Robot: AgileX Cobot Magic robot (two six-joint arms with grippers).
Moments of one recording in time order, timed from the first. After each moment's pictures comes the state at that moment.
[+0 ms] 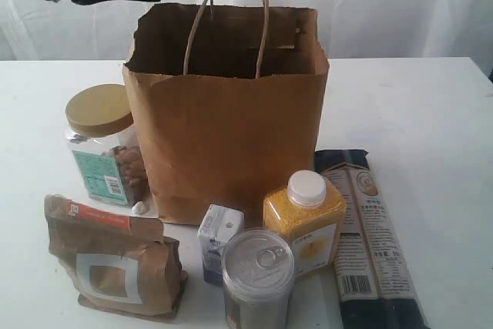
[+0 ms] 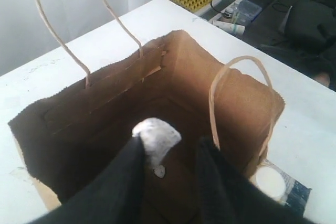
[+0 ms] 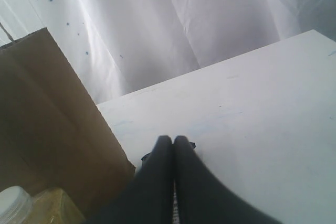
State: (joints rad) left arm -0.29 1.31 -1.28 -0.96 0.85 0.96; right arm 0.15 0.20 0.00 0.18 -0.06 0.18
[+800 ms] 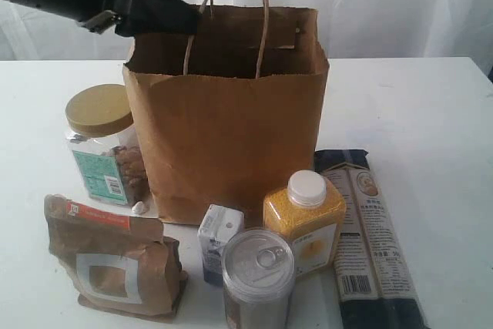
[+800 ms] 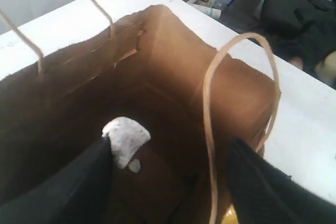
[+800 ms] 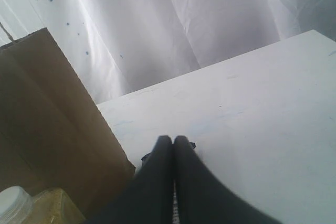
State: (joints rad) left arm -0.34 1.42 -1.28 -1.02 0.86 1.01; right arm 0.15 0.20 0.00 0.18 -0.06 0.18
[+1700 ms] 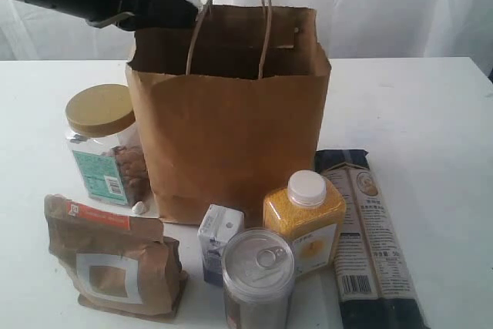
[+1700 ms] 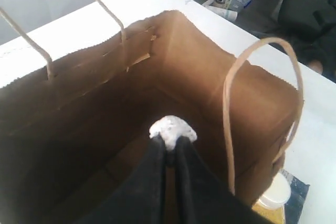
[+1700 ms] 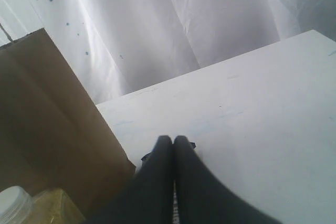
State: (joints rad) left arm -0.38 1.42 -1.28 -0.97 0.78 0.95; right arm 0.15 0.20 0.00 0.18 -0.06 0.18
